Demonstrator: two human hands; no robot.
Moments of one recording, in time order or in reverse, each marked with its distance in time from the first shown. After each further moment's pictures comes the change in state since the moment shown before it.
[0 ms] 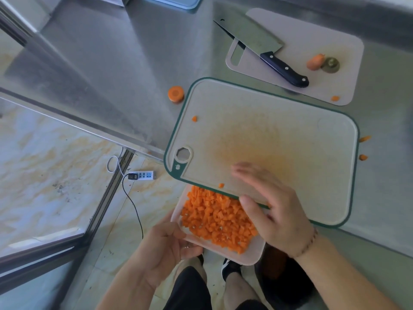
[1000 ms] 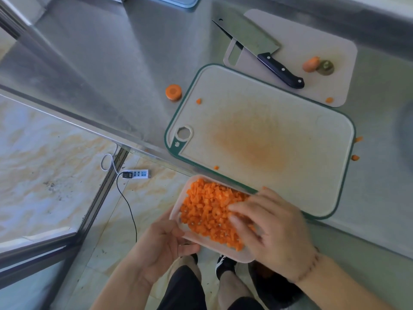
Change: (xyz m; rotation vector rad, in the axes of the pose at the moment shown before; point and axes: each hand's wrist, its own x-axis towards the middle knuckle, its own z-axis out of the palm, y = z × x) left_hand 0.003 0.000 0.000 0.033 -0.037 -0.009; right_hand -0.026 -0.018 -0.001 -0.244 -0.014 -0.082
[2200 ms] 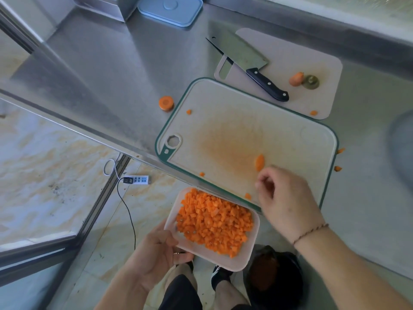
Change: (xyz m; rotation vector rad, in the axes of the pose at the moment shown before) left_hand 0.007 -0.025 0.012 -0.033 0.069 0.036; right_hand 0.033 0.036 -0.054 -0.164 -0.191 0.541
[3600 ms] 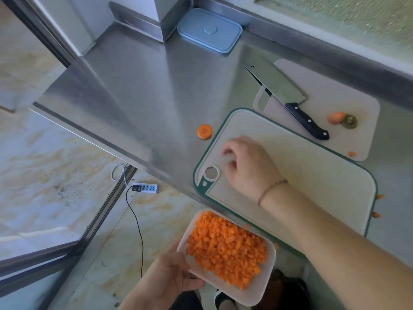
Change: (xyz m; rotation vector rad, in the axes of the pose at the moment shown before) left_hand -0.006 0.047 -0.035 -0.108 -0.088 -0.124; right_hand 0.130 -0.123 0.017 0.003 -0.067 -0.281
